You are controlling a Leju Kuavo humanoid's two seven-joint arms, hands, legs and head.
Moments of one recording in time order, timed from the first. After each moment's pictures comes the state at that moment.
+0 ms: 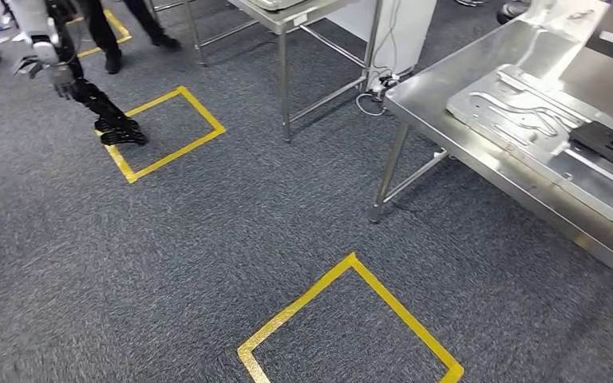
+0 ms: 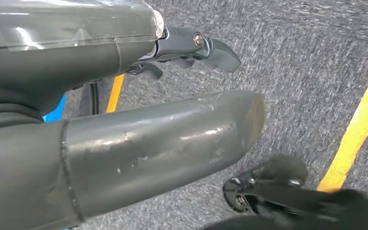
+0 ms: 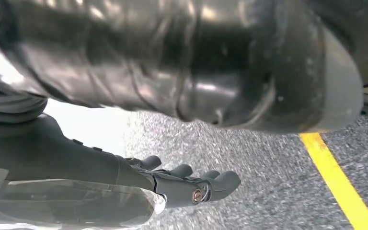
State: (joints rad) left arm -0.04 -0.10 1.03 -0.21 -1.49 0.16 -0.34; right arm -0.01 0.22 -0.36 -0.19 0.58 -0.22 0.12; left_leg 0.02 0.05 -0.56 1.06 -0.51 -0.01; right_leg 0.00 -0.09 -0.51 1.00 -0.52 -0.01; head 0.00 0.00
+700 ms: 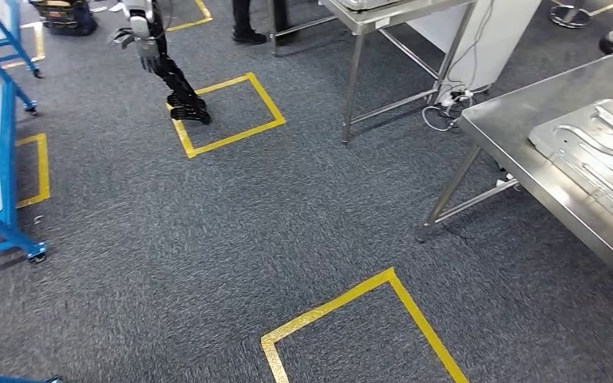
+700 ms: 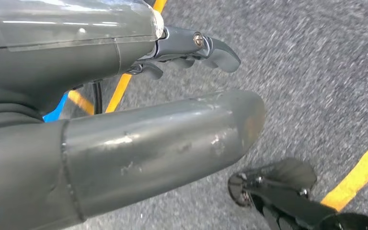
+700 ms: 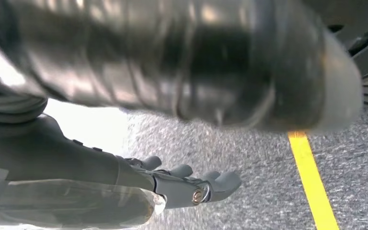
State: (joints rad) left arm -0.04 -0.10 1.03 -0.21 -1.49 0.15 -0.34; right arm -0.01 0.20 -0.37 -0.19 0.58 -0.22 0.12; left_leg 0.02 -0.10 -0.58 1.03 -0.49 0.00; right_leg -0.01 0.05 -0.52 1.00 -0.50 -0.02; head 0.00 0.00
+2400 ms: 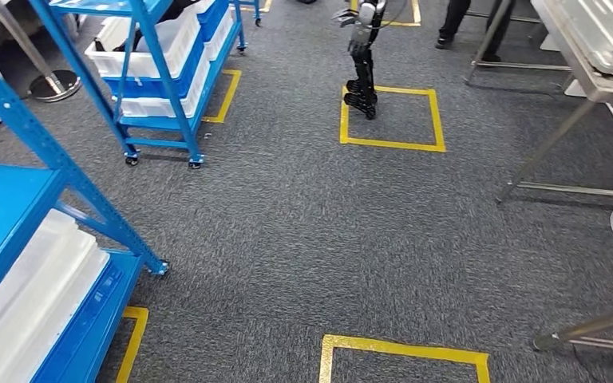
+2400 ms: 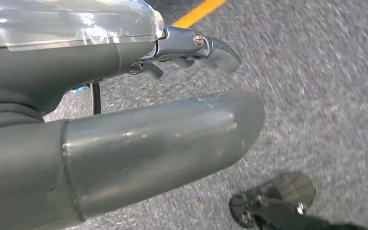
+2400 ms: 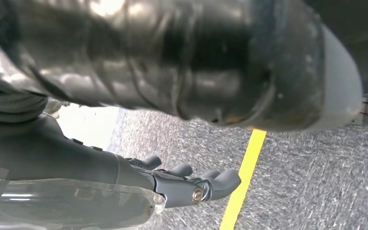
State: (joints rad) left arm -0.04 -0.10 1.02 -0.21 -1.51 0.15 -0.34; right arm -0.02 0.19 -0.39 -0.19 0.60 -0.18 0.12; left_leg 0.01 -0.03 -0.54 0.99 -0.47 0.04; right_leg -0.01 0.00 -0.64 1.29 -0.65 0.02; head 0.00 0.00
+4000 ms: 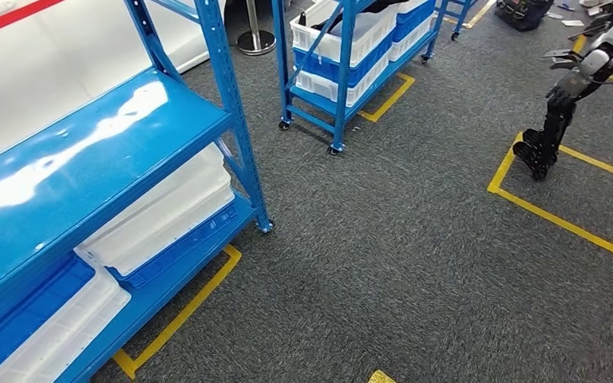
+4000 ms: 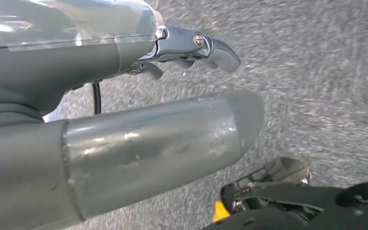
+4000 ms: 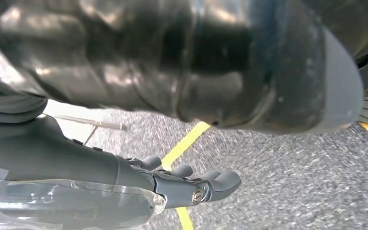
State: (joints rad) left arm -0.04 -0.11 1.02 -0.21 -1.53 0.16 -0.33; right arm -0.02 0.19 -0.39 -0.19 0.61 -0.16 0.12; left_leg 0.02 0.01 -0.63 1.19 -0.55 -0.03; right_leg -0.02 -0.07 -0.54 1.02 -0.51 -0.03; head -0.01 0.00
